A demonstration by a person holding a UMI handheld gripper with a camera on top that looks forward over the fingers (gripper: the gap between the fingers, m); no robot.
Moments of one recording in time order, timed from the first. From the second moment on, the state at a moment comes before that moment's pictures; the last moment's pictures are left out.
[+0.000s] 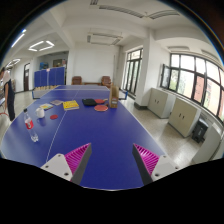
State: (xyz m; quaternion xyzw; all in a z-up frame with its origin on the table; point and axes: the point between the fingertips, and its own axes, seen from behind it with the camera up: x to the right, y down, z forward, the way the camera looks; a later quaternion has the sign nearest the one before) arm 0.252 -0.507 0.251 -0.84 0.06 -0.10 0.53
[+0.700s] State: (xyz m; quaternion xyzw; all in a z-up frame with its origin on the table) arm -0.022 -0.475 0.078 -0.88 -0.02 -0.01 0.47
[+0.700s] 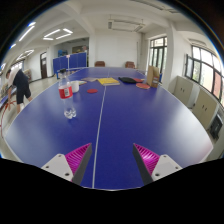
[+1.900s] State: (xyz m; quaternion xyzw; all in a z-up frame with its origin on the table) arm -0.029 -0.082 0.195 -0.76 -0.07 -0.33 0.56
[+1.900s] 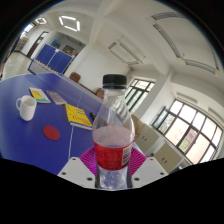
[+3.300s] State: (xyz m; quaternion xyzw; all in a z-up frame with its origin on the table) arm -0.220 0.155 0.348 -0.67 -0.23 -0.14 0.69
